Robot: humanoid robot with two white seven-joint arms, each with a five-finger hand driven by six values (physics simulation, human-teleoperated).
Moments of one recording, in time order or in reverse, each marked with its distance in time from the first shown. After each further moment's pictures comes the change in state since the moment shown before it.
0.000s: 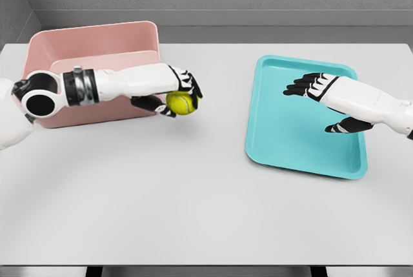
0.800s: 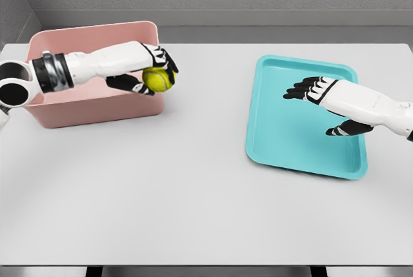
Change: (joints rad) left arm 0.000 0.050 0.072 0.053 0.000 0.000 0.023; right arm 0.002 0.002 -0.001 0.003 0.000 0.000 0.026
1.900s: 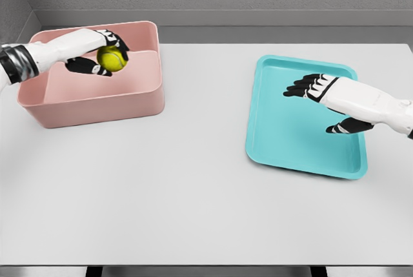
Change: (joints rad) left arm 0.000 -0.025 0.069 0.340 -0.013 0.000 0.007; right arm -0.008 -0.001 0.000 -0.002 -0.002 0.000 -0.001
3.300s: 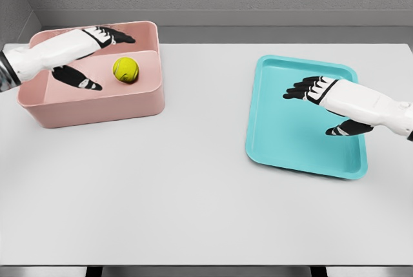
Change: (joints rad) left arm 0.120 0.177 0.094 -0.342 0.012 0.000 0.027; right arm 0.008 0.000 0.000 0.000 -0.001 0.000 0.001
